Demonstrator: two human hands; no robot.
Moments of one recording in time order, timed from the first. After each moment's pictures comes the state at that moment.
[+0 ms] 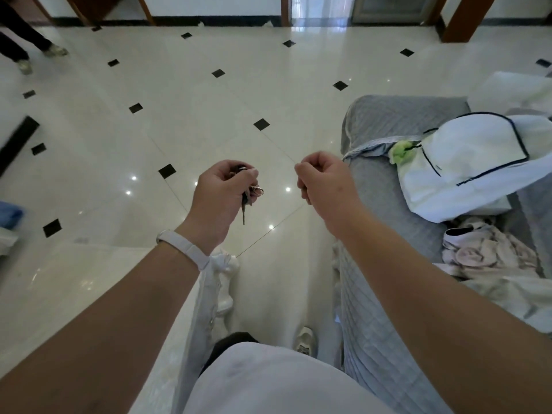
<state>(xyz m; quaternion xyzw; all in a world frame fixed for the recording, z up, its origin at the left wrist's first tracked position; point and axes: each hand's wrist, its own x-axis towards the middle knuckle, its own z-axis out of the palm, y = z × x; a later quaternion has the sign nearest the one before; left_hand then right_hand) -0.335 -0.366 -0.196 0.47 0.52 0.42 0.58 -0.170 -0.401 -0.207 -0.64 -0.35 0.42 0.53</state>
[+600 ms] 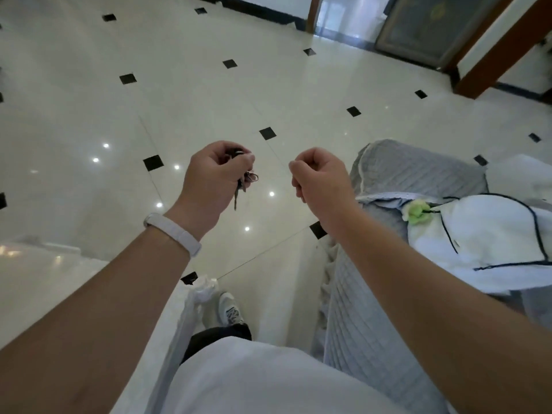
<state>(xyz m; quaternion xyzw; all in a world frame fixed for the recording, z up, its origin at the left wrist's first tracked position) -0.395 -0.145 -0.228 0.44 0.50 0.48 0.57 -0.228 -0.179 -0.207 -0.67 -0.43 0.42 0.44</state>
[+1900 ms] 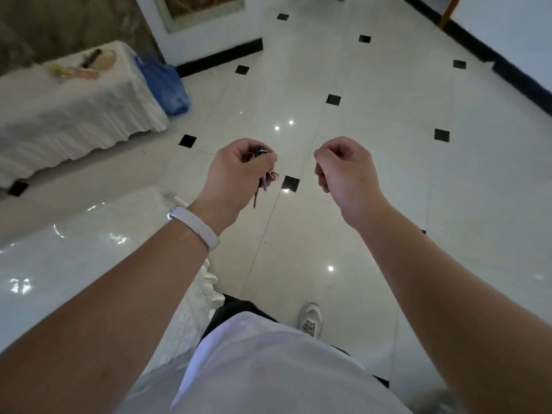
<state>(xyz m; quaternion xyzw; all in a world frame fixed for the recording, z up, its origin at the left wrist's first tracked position) -0.532 0.149 -0.217 0.22 0.70 0.60 0.31 -0.398 0.257 -0.211 -0.44 -0.62 0.60 0.26</state>
